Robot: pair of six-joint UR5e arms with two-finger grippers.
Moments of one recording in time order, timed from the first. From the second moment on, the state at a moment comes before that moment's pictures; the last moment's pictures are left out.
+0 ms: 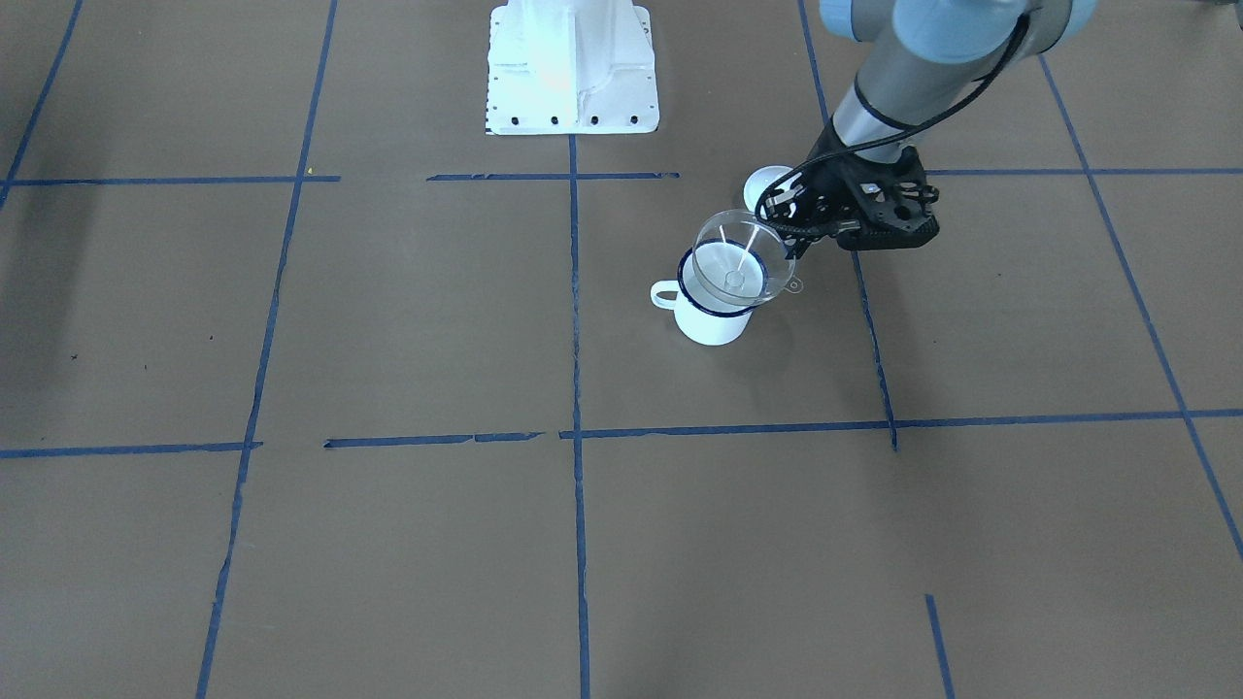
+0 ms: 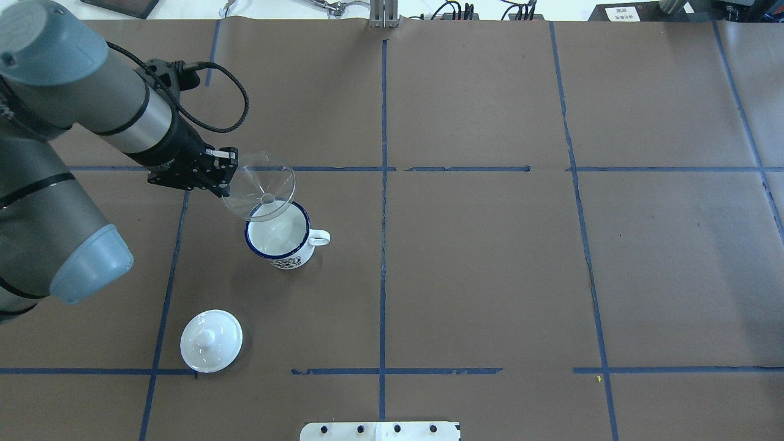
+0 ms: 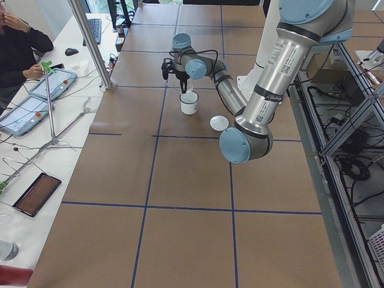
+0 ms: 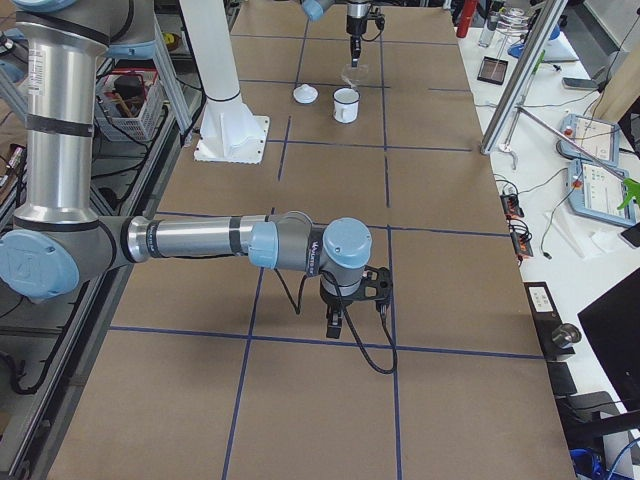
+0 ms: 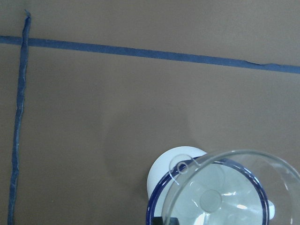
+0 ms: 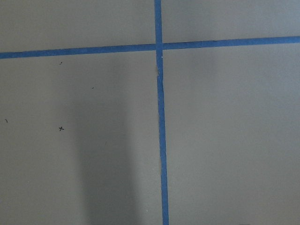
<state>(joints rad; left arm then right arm) -0.83 -2.02 -1.98 -1.50 -2.20 -1.16 1.58 -1.70 1.80 -1.72 2.37 0.00</state>
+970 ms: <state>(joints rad) -0.86 -2.06 -1.71 -2.10 -1.80 -1.21 1.58 -1.69 1.80 -1.72 2.37 0.00</state>
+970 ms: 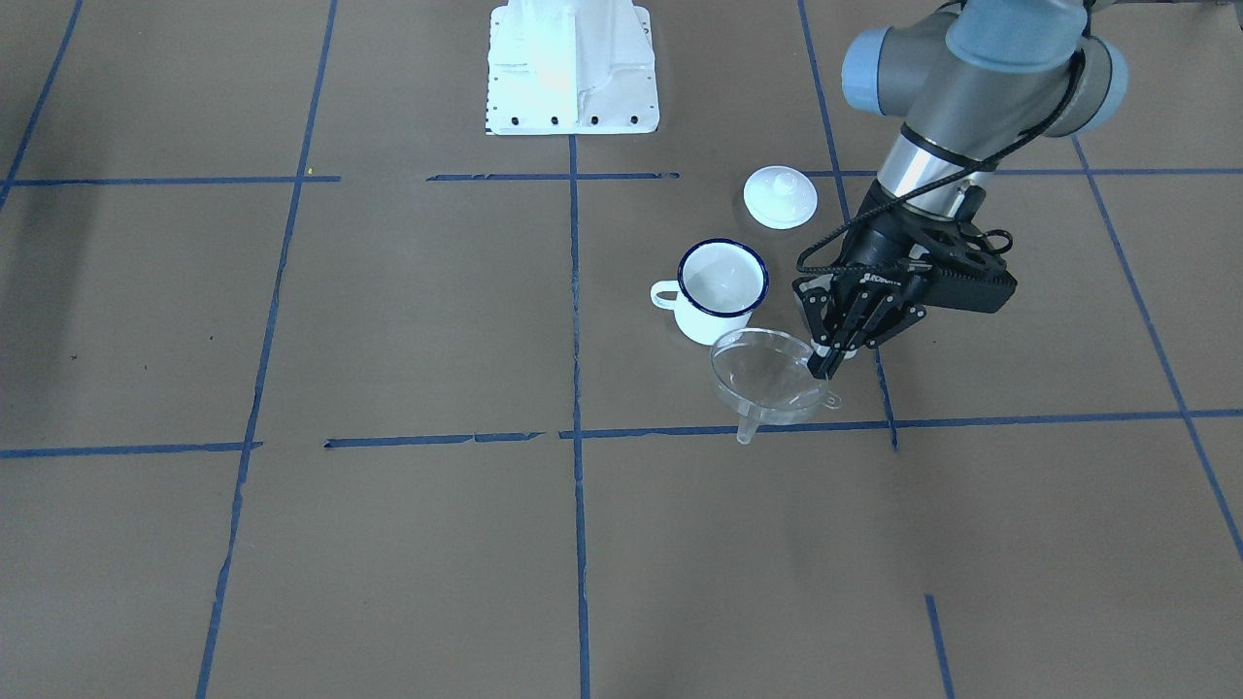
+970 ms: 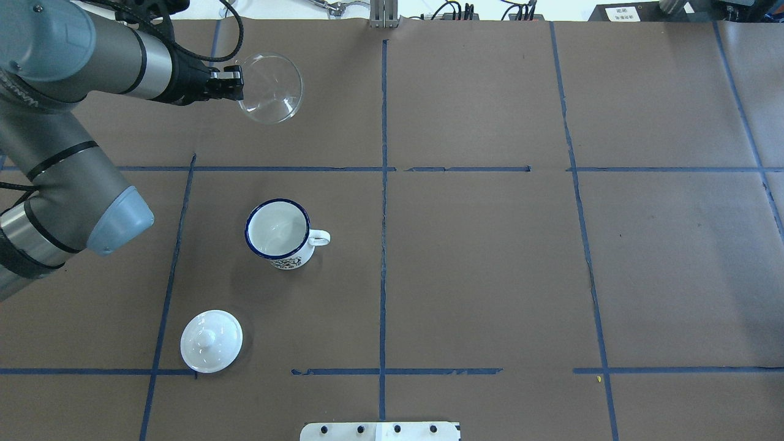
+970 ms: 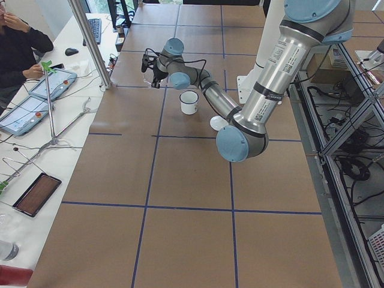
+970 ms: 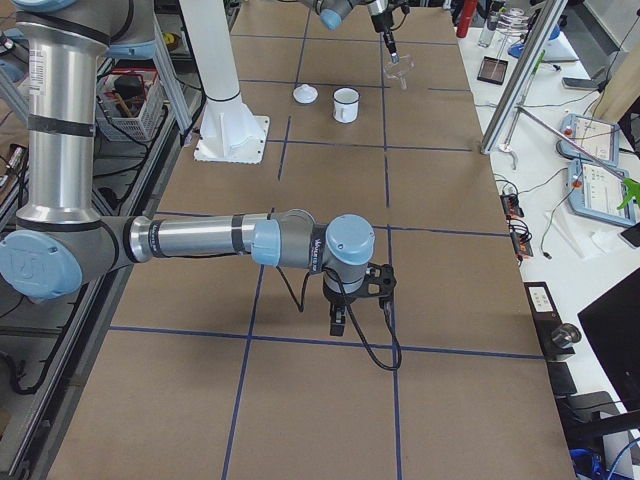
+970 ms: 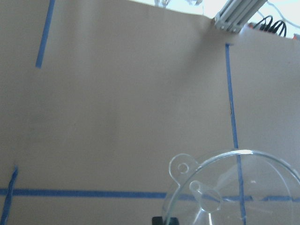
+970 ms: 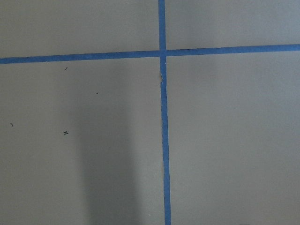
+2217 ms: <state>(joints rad) -0.72 -2.19 -1.16 -2.56 -1.30 -1.35 1.58 -1.69 1.80 -1.72 2.37 0.00</state>
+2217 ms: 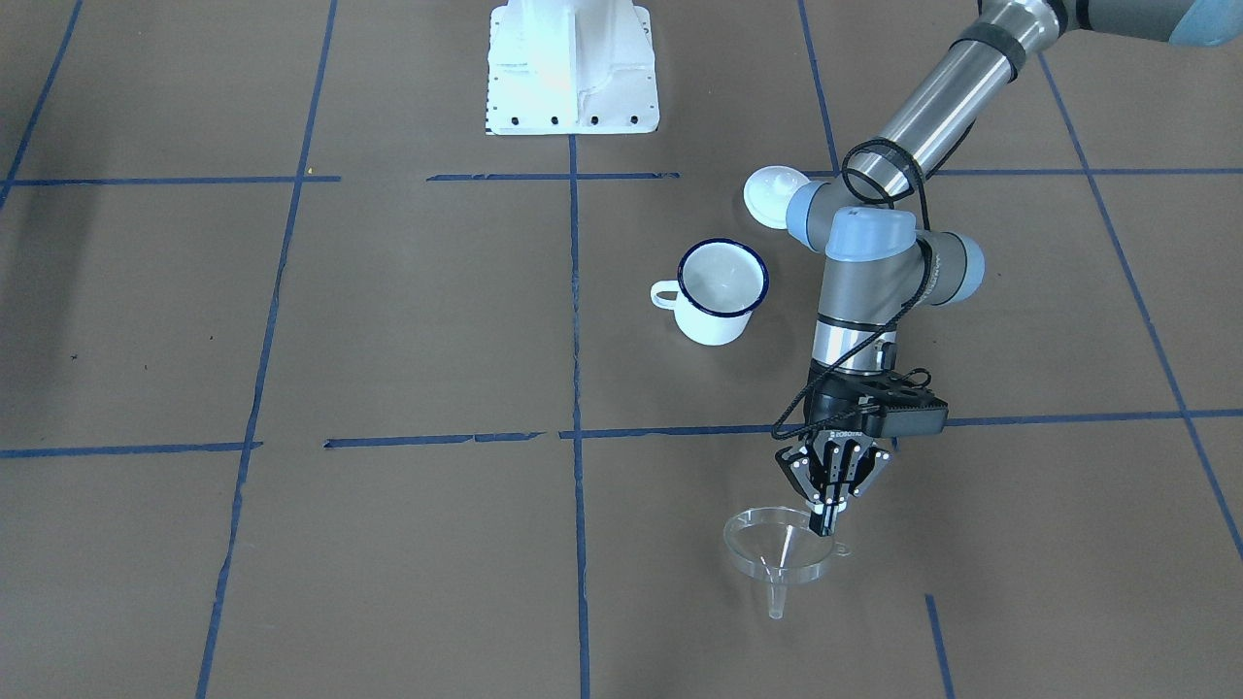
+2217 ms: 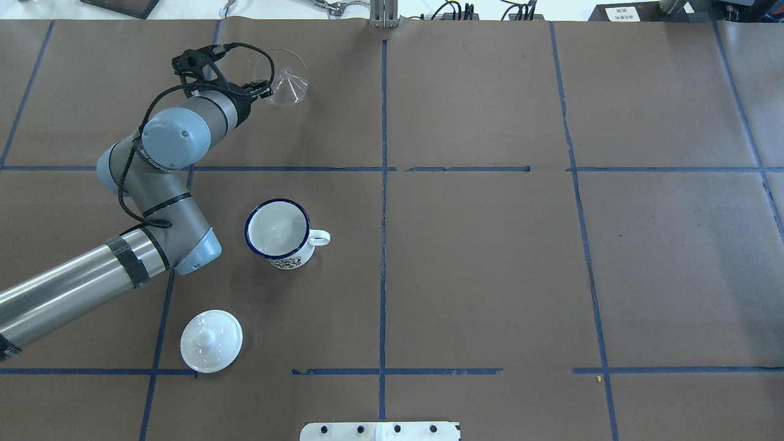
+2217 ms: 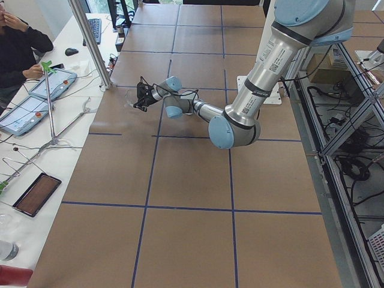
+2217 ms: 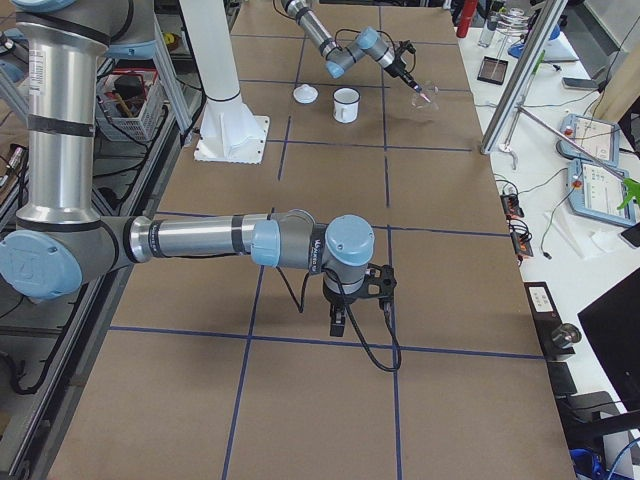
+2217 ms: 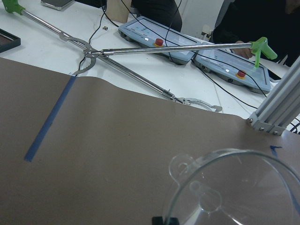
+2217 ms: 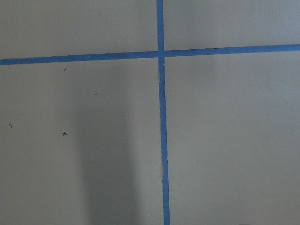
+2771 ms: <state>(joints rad) -0.72 -2.20 -1.12 -2.59 -1.30 -1.35 1.58 -1.69 1.80 -1.72 2.37 0.00</state>
